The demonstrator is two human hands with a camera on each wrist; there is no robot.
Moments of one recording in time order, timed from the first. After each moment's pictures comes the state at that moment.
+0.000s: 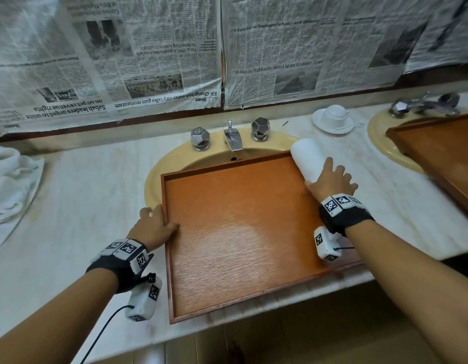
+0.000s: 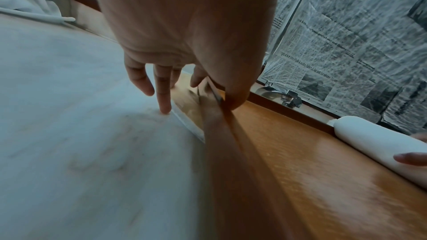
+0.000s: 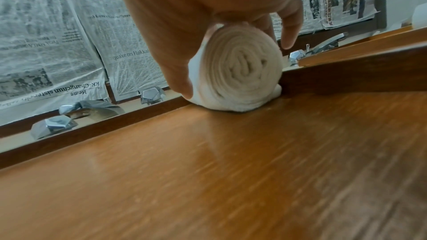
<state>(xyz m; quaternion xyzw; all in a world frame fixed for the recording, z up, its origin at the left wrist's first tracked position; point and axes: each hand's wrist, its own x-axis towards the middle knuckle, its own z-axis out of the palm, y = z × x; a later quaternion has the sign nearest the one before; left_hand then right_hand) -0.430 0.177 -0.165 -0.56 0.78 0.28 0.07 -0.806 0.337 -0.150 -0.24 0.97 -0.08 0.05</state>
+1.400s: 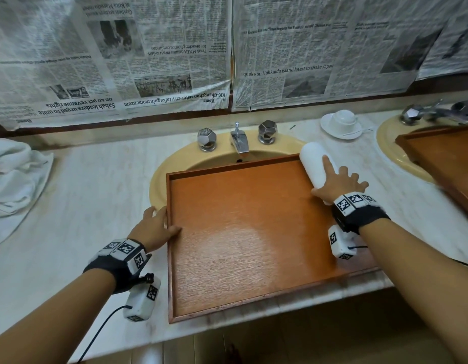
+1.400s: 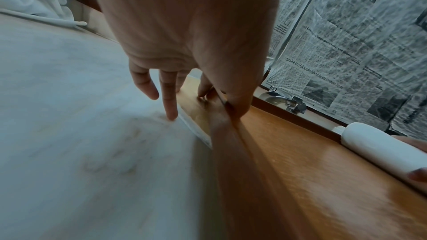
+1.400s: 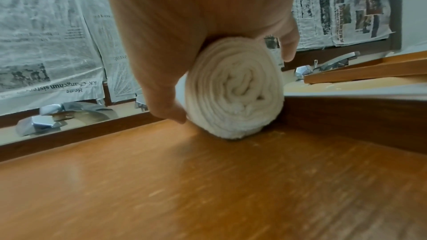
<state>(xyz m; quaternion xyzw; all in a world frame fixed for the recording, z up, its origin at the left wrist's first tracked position) -0.421 0.172 -0.176 -0.54 0.79 0.28 0.08 -0.820 0.337 -0.134 -0.31 0.94 0.05 0.10</state>
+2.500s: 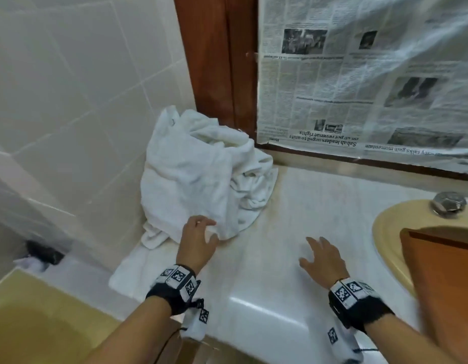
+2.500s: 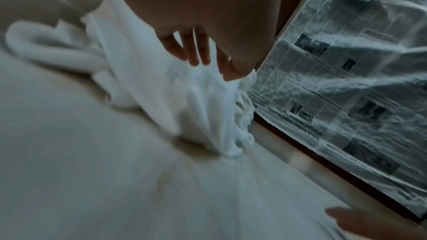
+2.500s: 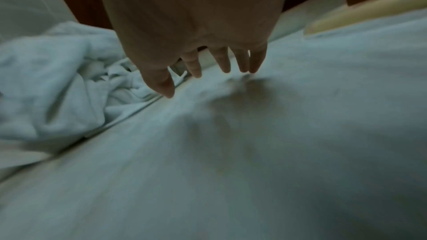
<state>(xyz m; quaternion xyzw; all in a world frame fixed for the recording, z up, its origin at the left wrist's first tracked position) -0.002 0.085 -0.160 -0.64 0.69 0.18 -0.30 -0.308 0.125 -0.180 -0.58 0.77 -0.05 0.26</state>
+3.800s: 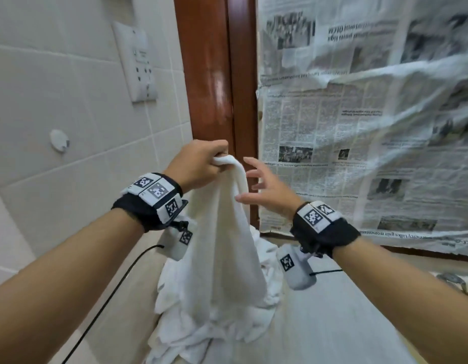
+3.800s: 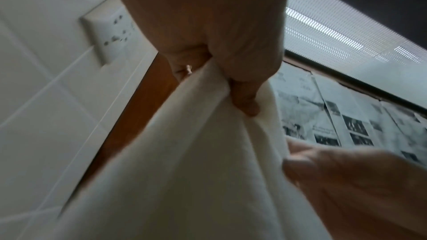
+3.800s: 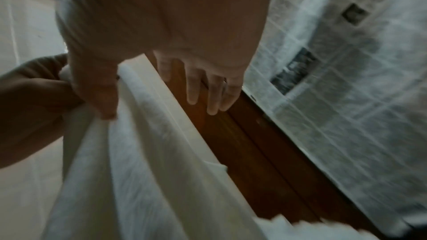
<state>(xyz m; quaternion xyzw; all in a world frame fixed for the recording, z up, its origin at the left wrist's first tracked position) 0.016 -0.053 0.207 -0.38 0.87 -0.07 -0.32 -0.172 -0.010 0.153 -0.70 0.49 -0.41 0.32</state>
